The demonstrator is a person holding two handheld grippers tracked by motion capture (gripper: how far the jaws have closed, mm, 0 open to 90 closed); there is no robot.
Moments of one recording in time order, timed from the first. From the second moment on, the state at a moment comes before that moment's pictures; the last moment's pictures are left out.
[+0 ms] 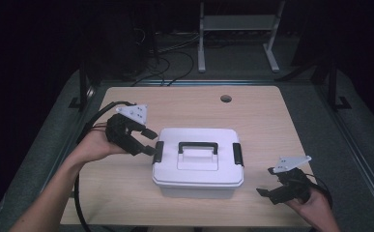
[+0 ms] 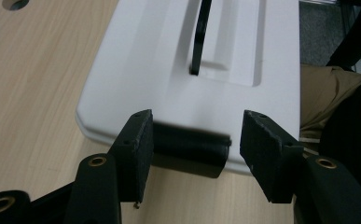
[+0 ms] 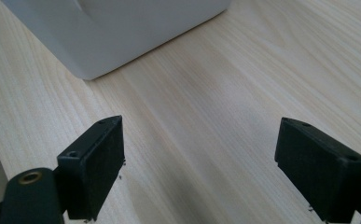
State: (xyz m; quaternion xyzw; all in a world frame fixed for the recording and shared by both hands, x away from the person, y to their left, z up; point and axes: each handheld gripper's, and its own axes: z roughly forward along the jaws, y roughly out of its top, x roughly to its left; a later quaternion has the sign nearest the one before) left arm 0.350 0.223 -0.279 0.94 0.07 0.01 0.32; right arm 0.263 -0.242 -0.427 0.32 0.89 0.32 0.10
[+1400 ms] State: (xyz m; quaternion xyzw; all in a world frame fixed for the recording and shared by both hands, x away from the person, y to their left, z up) left arm 0.342 0.268 -0.327 0.94 0.12 0.01 0.32; right arm 0.263 -0.241 -0.428 0.32 0.89 0.32 0.10
